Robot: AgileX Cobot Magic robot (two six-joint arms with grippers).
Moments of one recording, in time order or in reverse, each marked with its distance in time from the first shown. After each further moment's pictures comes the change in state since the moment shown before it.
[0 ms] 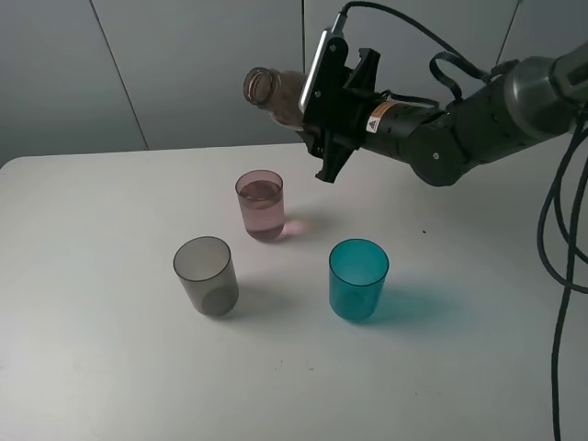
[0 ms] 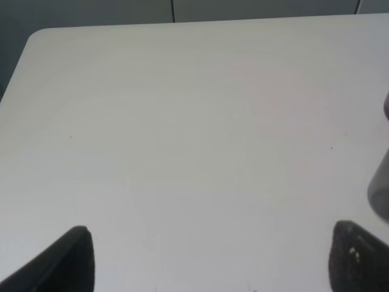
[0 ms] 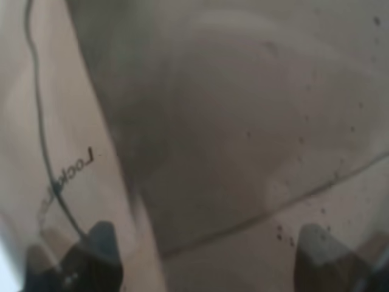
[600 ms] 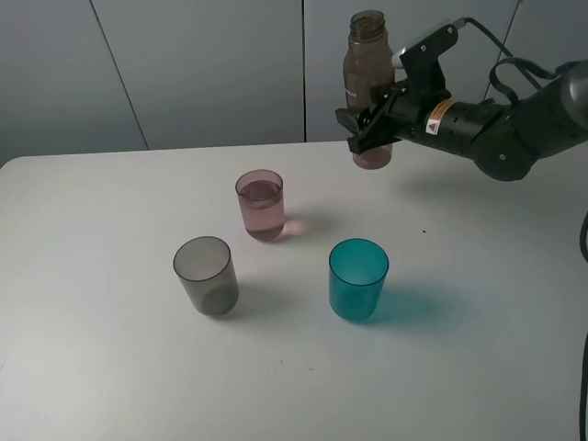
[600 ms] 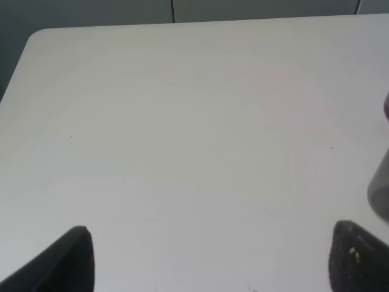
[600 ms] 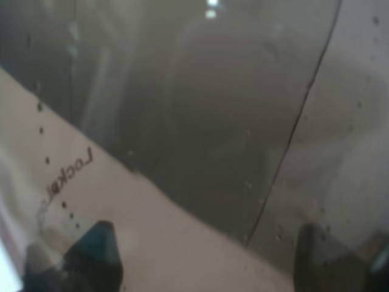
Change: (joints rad) left arm 0.000 0.000 0.000 0.000 0.000 0.000; right arm -0.246 0.071 0.009 -0.298 -0.148 0.913
